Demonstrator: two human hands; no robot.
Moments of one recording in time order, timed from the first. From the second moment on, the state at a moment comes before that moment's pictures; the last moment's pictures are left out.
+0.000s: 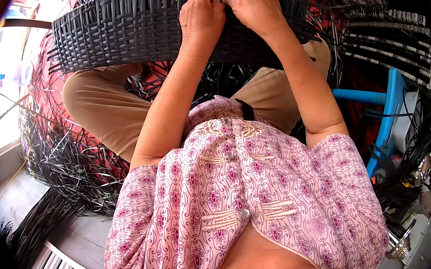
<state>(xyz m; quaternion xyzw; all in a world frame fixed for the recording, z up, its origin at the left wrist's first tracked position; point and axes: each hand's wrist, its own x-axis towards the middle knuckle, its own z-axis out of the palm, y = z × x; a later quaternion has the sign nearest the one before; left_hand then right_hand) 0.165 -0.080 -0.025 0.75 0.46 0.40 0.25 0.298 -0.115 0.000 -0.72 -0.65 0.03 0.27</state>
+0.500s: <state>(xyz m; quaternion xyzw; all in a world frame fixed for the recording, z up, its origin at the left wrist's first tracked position) 0.159 -0.078 -0.033 0.62 0.43 0.47 0.45 0.310 -0.098 0.008 -0.68 -0.70 0.04 0.19</state>
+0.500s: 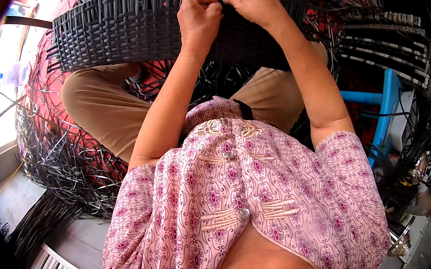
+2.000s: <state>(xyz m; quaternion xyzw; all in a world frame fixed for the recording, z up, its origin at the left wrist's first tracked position) 0.153 -0.081 -0.031 0.78 0.44 0.41 0.19 0.301 -0.113 -0.005 -0.67 -0.69 0.03 0.28</state>
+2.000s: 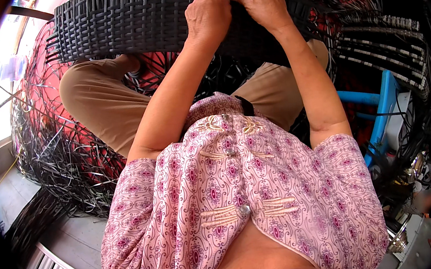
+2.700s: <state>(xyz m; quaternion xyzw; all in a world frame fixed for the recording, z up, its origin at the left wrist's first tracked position) 0.145 -0.093 -0.037 0.76 0.39 0.44 0.28 0.303 -0.115 0.003 -0.69 -0.62 0.18 0.32</state>
